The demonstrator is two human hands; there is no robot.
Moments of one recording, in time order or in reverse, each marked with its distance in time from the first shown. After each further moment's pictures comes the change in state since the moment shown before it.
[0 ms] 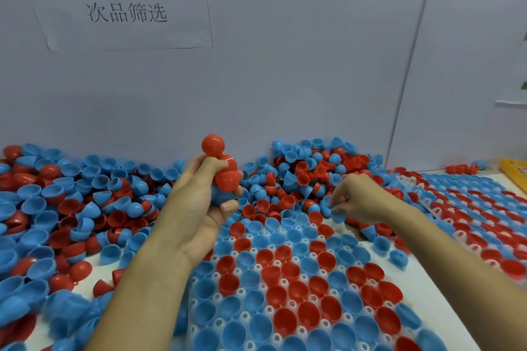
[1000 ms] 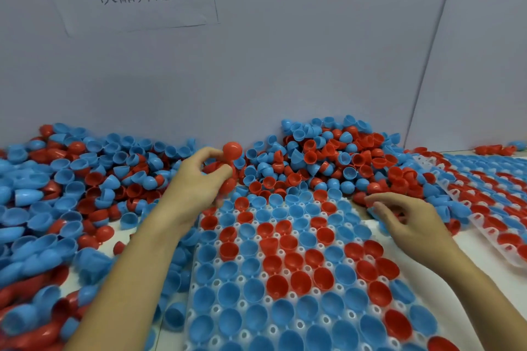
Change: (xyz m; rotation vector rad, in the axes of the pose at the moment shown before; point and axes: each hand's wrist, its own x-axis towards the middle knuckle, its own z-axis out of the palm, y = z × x) left_hand 0.018 -0.024 -0.027 0.733 0.094 0.108; right_hand -0.089 0.045 0.044 0.531 0.381 0.019
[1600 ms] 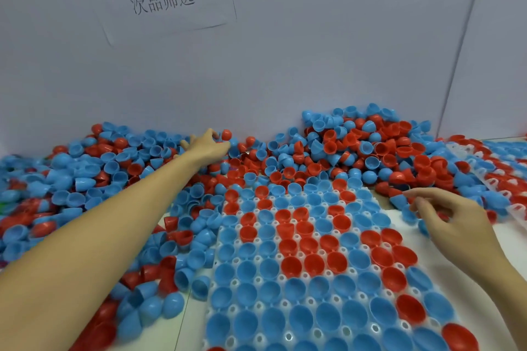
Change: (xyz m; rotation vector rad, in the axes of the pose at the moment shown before) left_hand 0.110 -0.020 -0.031 0.942 0.162 -0.235; right_hand -0.024 0.011 -0.005 0.162 0.127 0.055
